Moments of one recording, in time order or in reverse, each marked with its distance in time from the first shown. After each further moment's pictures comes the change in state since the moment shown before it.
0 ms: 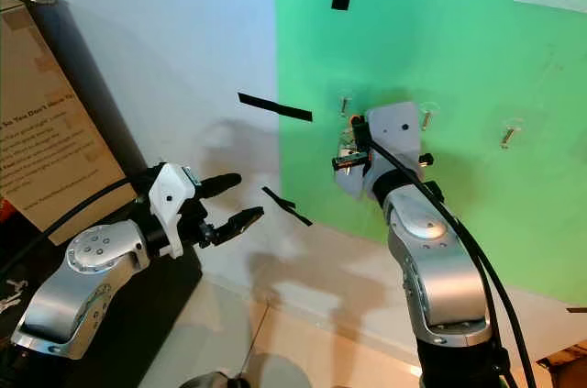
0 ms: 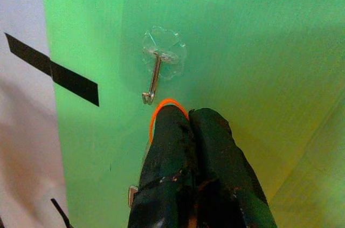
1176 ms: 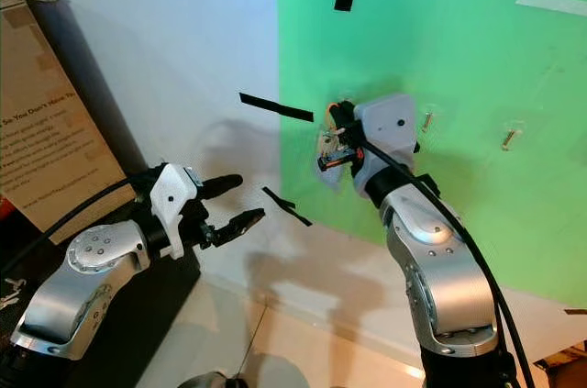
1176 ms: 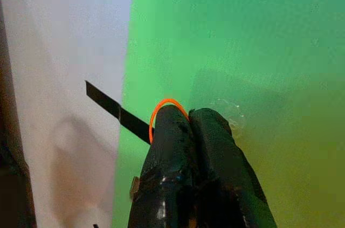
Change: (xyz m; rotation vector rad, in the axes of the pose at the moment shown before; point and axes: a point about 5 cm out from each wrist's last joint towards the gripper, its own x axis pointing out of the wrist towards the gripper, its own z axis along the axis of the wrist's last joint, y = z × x) left arm 0.001 -0.002 0.001 -0.002 0.009 -0.007; right arm -0.008 0.011 0.019 0.020 -0.131 0.162
